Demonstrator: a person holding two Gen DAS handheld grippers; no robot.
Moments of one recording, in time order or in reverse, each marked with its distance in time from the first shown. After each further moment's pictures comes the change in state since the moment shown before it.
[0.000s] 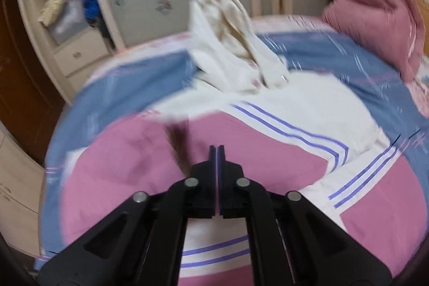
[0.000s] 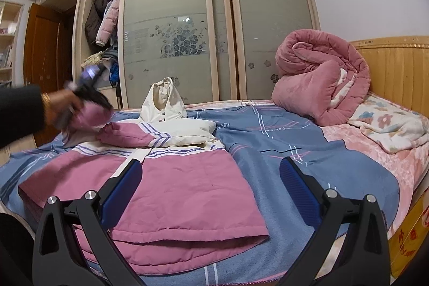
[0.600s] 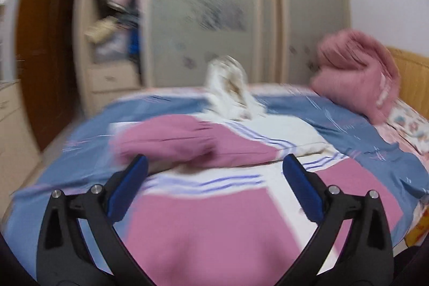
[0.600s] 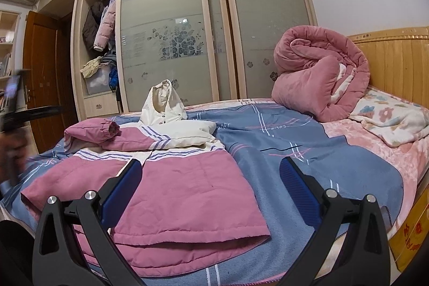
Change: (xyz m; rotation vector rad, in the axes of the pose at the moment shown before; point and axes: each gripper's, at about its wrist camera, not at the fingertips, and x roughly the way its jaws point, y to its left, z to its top) left arm -0.224 0.017 -0.203 -0.207 -0.465 0.069; right arm 0.002 -0.003 0.001 0.023 -0.002 0.007
